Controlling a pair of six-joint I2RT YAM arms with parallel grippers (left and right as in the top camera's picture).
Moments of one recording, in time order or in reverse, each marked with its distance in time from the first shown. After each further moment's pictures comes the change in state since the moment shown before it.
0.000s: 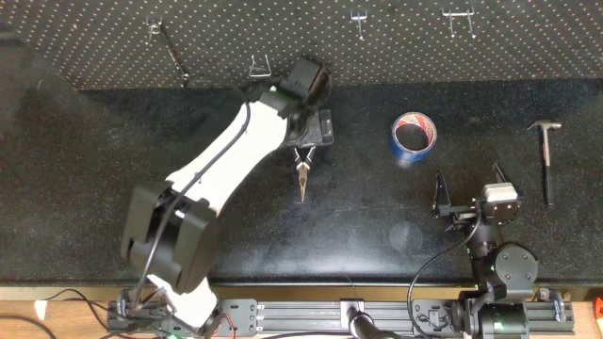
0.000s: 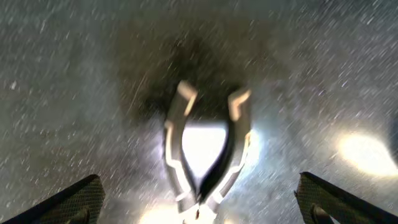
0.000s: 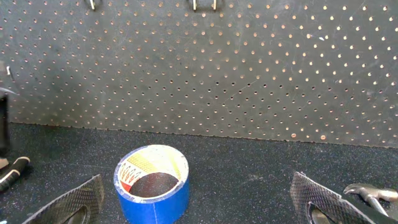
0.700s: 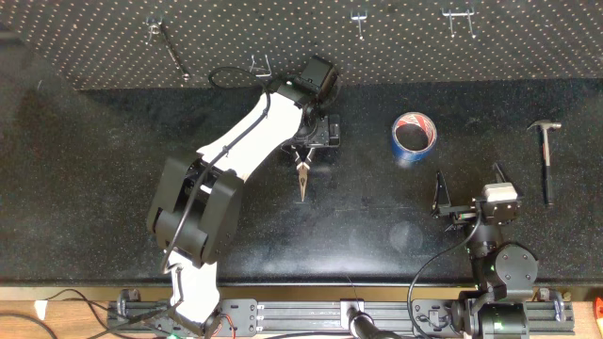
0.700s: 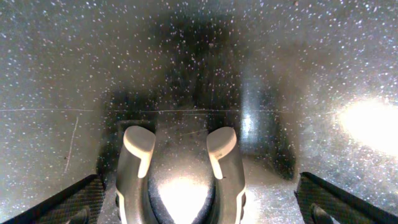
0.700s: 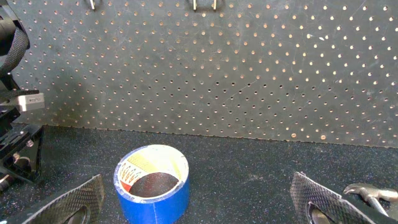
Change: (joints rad) left arm 0.000 0.163 0.055 0.042 0.047 0.096; right arm 0.000 0.000 0.000 0.000 0.000 0.000
